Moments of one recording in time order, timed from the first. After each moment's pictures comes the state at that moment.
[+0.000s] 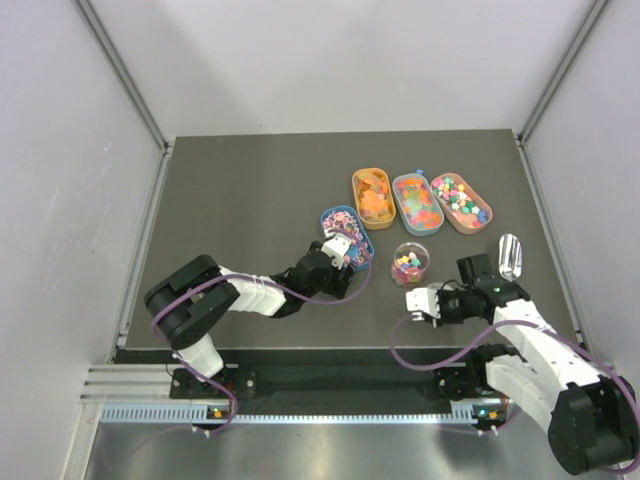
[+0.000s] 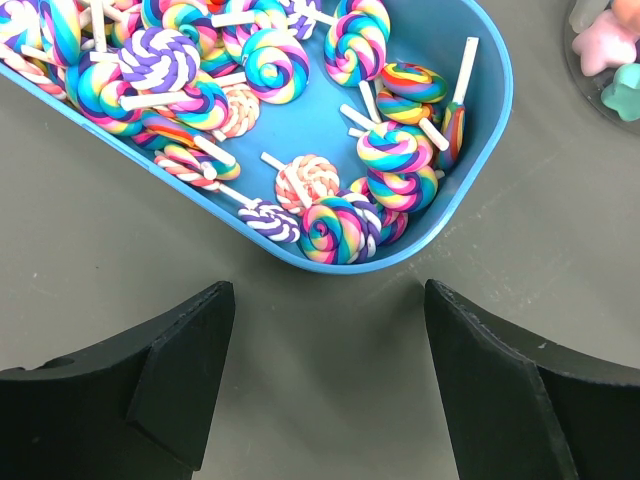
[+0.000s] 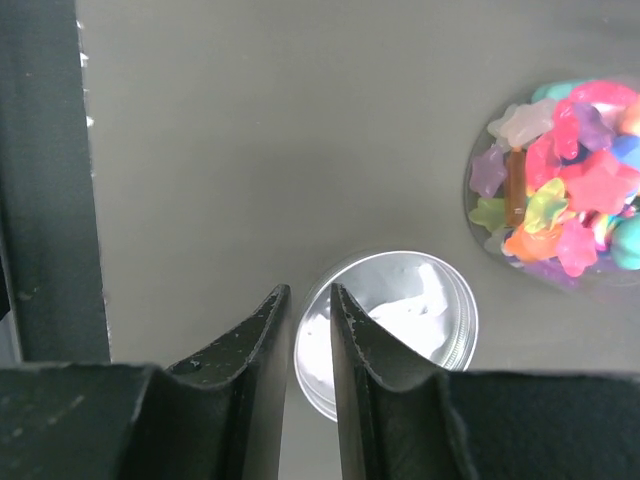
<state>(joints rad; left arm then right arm) -0.87 1.69 0.60 0.52 -0.18 -0.15 0.23 0.88 0.43 -0.74 -0.54 -1.37</state>
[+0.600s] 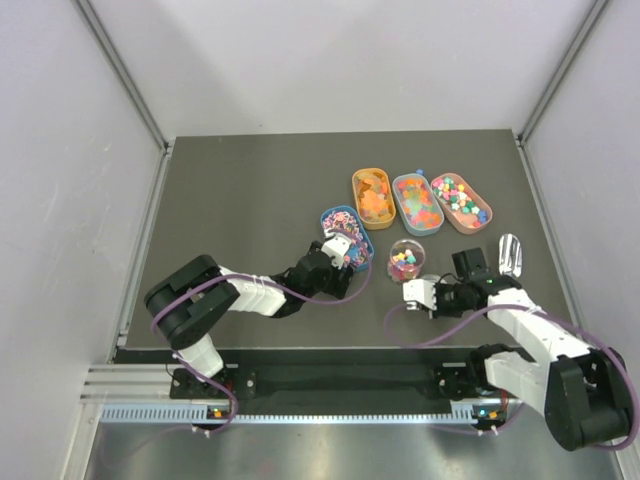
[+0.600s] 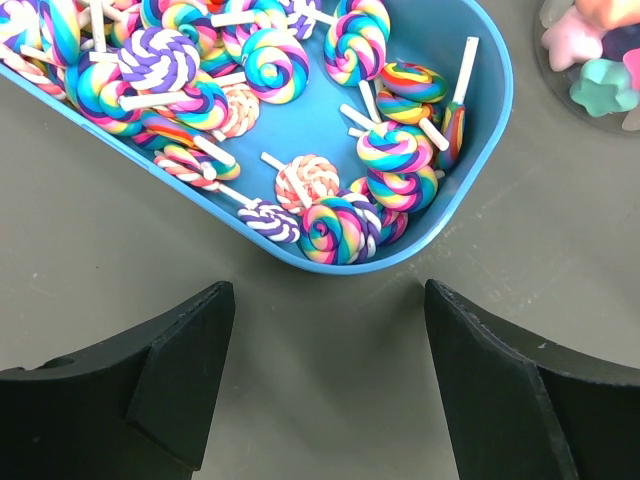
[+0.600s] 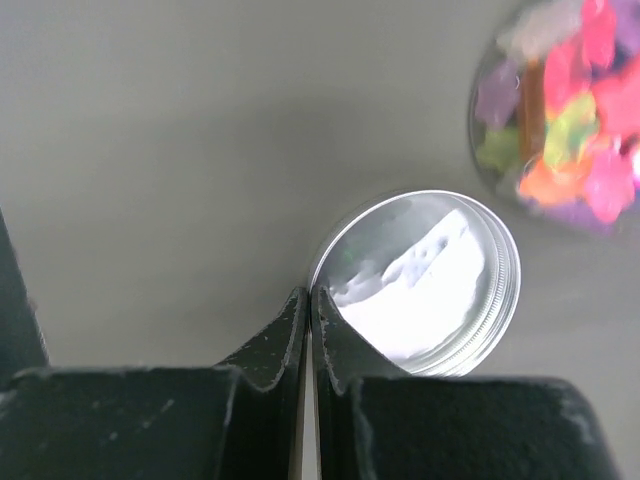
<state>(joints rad) -0.87 1.69 0.60 0.52 -0.18 -0.15 0.23 1.02 0.43 -0.61 -0.46 -1.31</state>
